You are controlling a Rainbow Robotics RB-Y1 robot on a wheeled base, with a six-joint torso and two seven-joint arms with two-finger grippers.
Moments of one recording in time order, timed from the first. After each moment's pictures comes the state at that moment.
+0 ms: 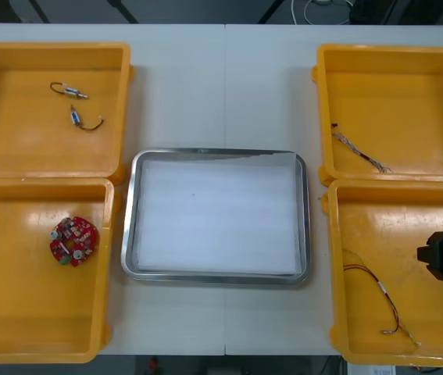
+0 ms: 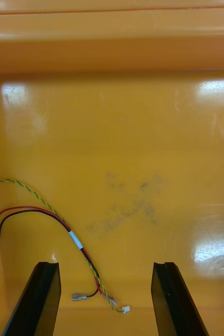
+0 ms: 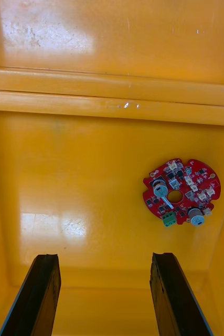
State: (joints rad) right arm 0.06 -0.29 -0.39 -2.46 -0.48 1.92 1.54; left arm -0.15 0.84 0.37 -2.15 0.92 1.91 -1.21
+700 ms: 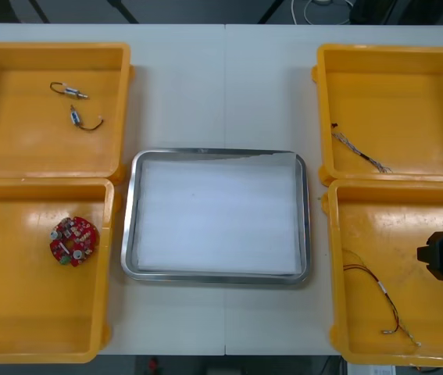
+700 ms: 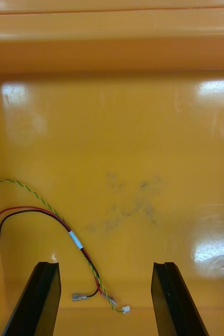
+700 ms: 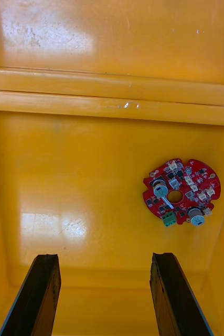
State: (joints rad) right arm 0.06 -0.29 -0.39 -2.46 -0.48 1.92 1.54; left arm -0.15 0.84 0.37 -2.15 0.92 1.91 -1.21
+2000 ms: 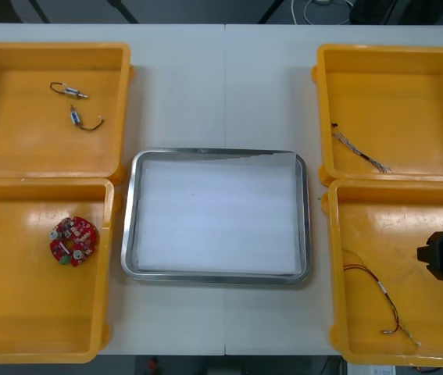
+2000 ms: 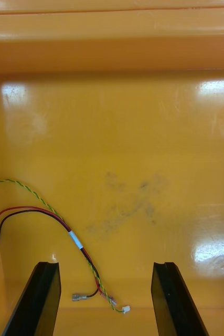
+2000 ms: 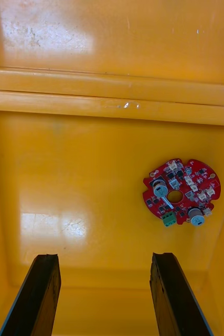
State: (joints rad) right arm 0.06 -0.29 -0.39 -2.46 -0.48 1.92 1.54; left arm -0.15 0.84 0.37 -2.15 0.92 1.91 -1.21
